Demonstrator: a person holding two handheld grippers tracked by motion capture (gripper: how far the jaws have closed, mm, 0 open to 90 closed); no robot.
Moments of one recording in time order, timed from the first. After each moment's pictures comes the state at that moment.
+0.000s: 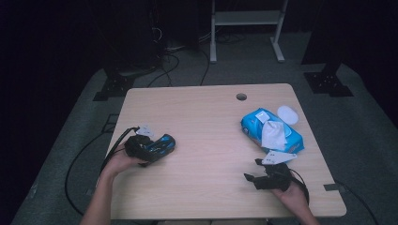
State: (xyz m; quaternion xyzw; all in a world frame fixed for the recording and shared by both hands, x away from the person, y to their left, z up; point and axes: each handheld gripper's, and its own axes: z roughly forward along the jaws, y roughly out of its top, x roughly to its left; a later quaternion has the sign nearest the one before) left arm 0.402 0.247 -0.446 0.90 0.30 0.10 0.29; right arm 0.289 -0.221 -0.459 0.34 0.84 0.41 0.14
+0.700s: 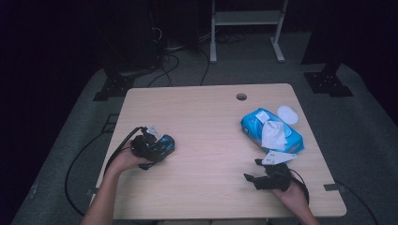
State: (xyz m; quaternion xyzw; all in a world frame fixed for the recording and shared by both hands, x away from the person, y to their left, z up) left arm 0.411 0.226 -0.455 0.92 0.31 0.09 0.22; right arm 0.289 -0.221 -0.459 0.34 0.84 0.41 0.14
